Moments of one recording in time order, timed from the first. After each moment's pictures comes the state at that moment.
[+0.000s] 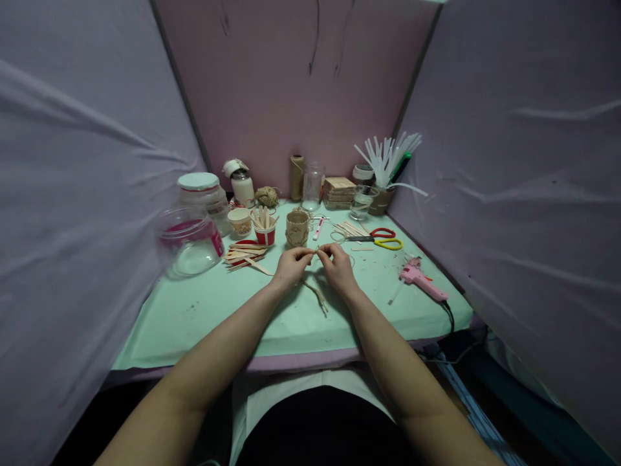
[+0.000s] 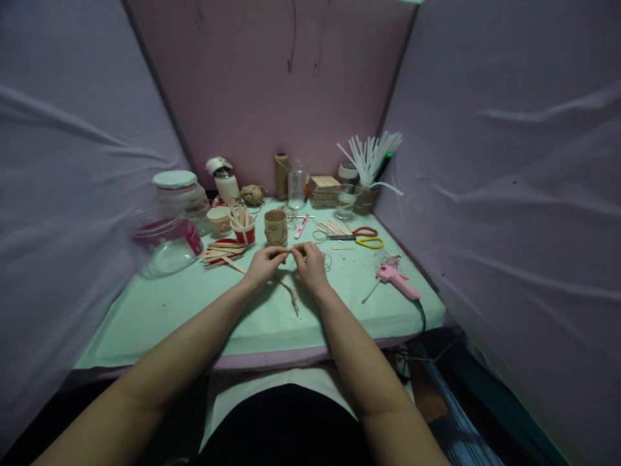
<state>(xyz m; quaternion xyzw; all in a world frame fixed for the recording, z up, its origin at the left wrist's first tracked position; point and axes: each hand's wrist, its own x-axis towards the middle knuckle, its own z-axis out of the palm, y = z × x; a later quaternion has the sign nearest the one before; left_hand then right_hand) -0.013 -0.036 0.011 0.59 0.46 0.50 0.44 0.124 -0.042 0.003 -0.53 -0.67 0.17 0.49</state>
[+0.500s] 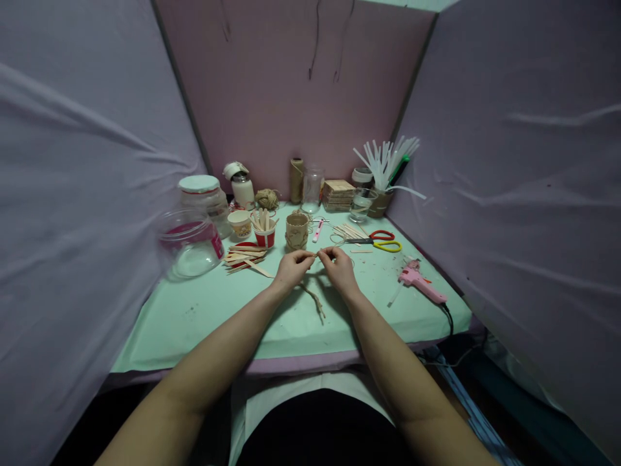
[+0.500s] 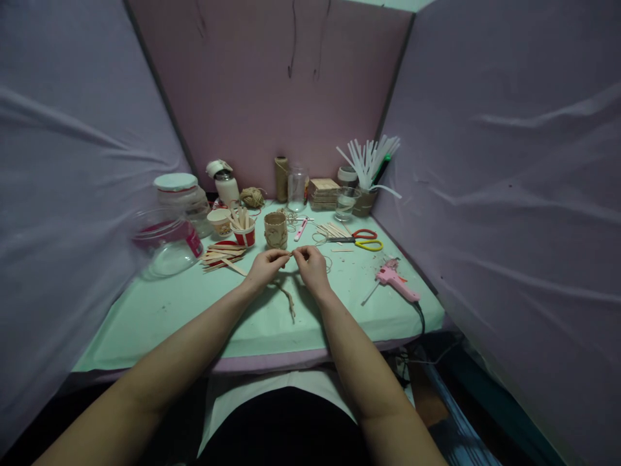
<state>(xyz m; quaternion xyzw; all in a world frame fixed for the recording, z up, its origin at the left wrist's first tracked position) -0.010 -0.039 0.015 0.58 0.47 0.49 0.44 0.126 -0.038 -0.002 -0.54 -0.61 0.23 0.53</state>
